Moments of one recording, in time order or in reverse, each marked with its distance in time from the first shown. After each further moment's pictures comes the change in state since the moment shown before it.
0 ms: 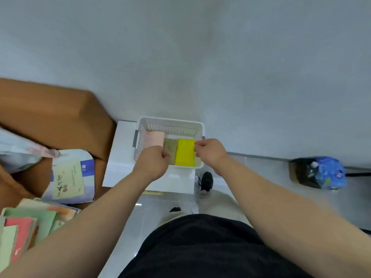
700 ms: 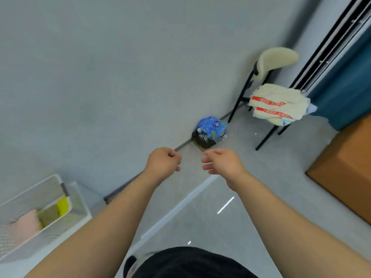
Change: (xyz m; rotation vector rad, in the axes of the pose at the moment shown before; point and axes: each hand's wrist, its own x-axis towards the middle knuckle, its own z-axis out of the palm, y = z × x) left_hand -0.235 0.376 0.296 -0.166 -0.379 0.439; right_hand -0.328 0.382 -0.265 0.871 0.646 0.196
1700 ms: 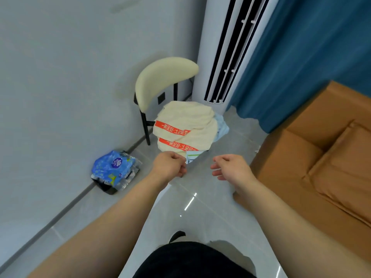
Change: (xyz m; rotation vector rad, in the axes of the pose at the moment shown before) left_hand 0.301 0.423 0.620 -0.067 -0.300 -0.103; right_hand 0.398 -0.010 -0.672 -0.006 0.275 0.159
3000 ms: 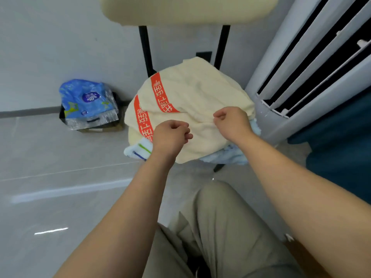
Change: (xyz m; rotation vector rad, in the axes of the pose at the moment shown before) left_hand 0.419 -0.045 0.298 -0.607 0.812 -0.012; right_hand 0.621 0.061 0.003 -0.718 -0.417 -0.746
